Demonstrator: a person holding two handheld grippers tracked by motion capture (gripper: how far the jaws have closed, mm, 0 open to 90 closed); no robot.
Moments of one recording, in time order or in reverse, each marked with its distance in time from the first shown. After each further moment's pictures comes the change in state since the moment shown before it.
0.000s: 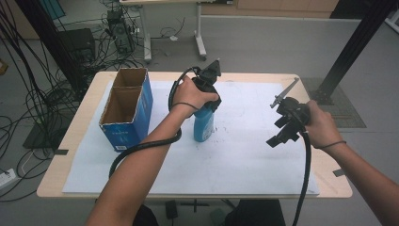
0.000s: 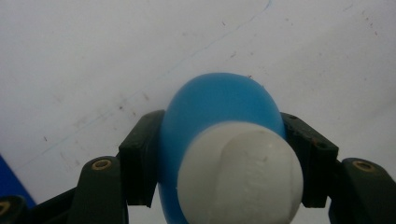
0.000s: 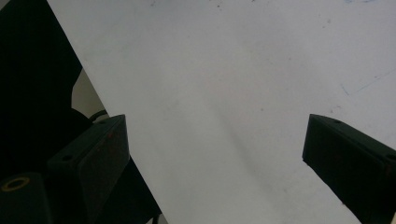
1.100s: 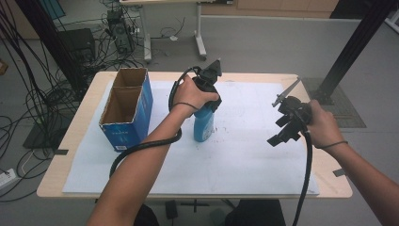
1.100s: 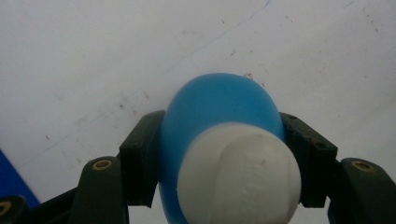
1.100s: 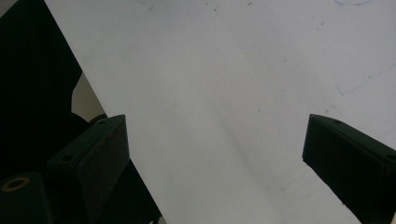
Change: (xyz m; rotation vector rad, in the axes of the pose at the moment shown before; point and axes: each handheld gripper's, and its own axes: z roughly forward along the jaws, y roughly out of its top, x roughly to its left) left arm -0.003 0.001 -0.002 0.012 0.009 0.010; right arm -0.001 -0.003 -0.004 -0.019 -0.007 0.008
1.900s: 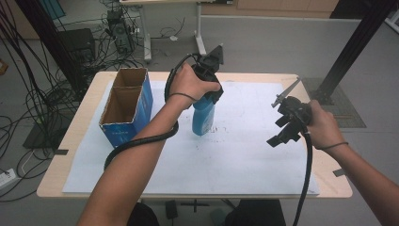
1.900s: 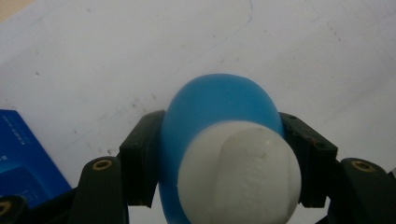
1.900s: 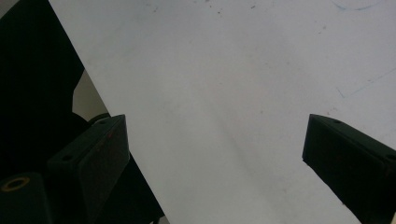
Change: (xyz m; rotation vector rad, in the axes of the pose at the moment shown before) left arm -0.009 0.000 -0.062 -0.034 0.012 0.025; right arm 0.007 0.003 -0.003 -0.004 -0.008 -0.015
